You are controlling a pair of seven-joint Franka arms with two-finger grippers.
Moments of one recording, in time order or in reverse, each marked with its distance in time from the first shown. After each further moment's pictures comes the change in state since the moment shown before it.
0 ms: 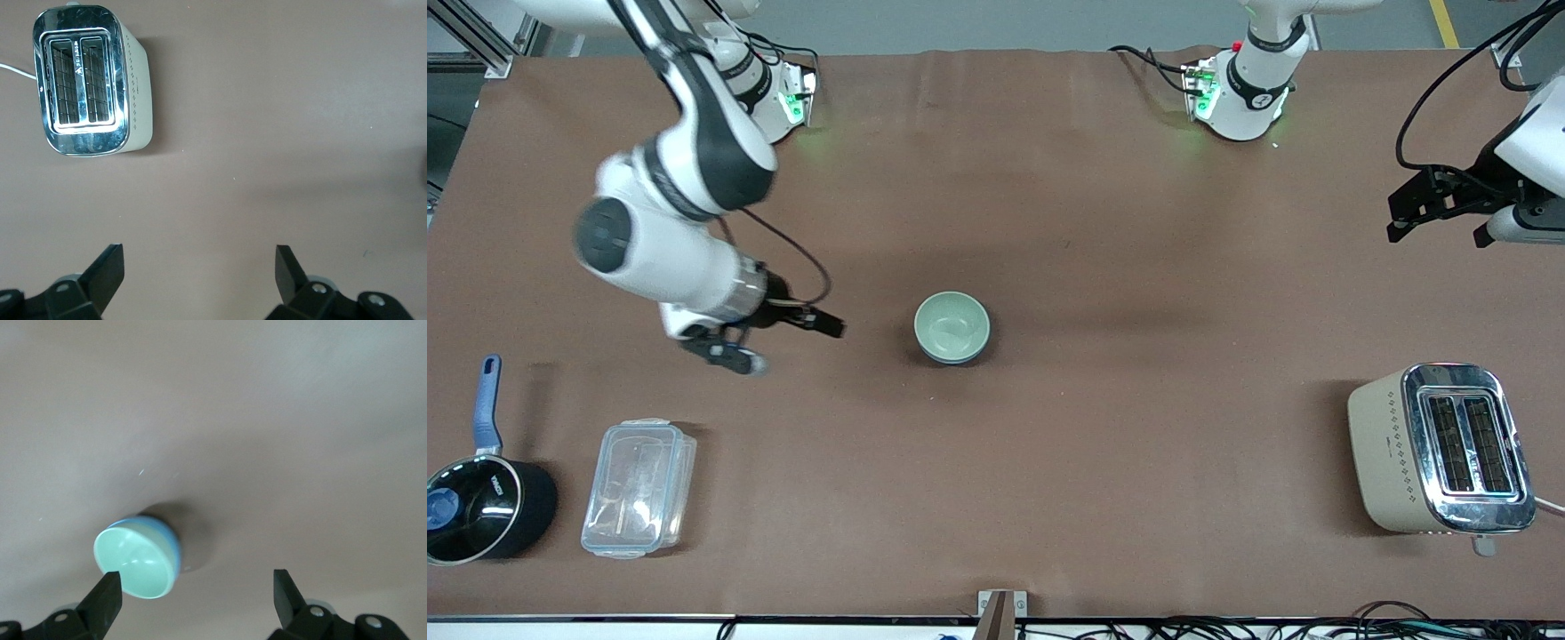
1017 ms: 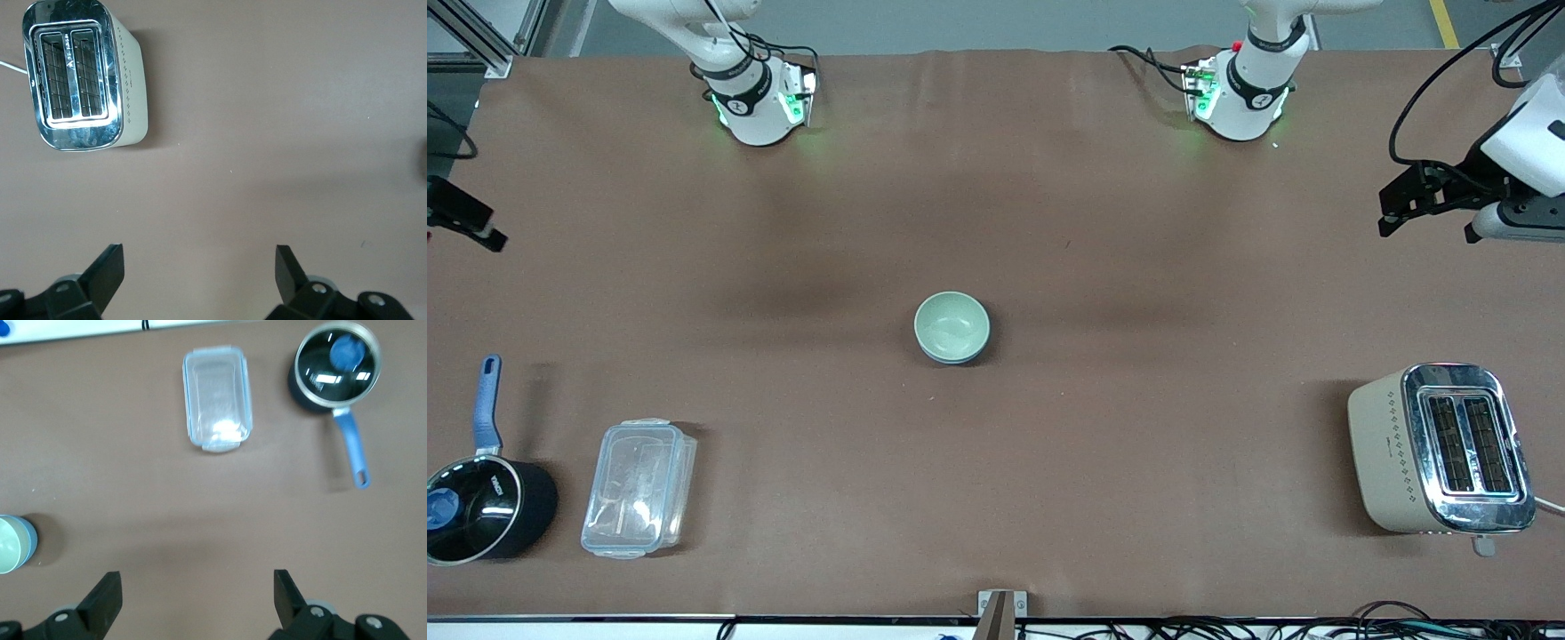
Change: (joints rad) left arm -0.006 0.000 -0.009 0.003 0.000 -0.027 0.001; right arm -0.062 -0.279 -0.385 0.181 -0.131 -0.320 -0.667
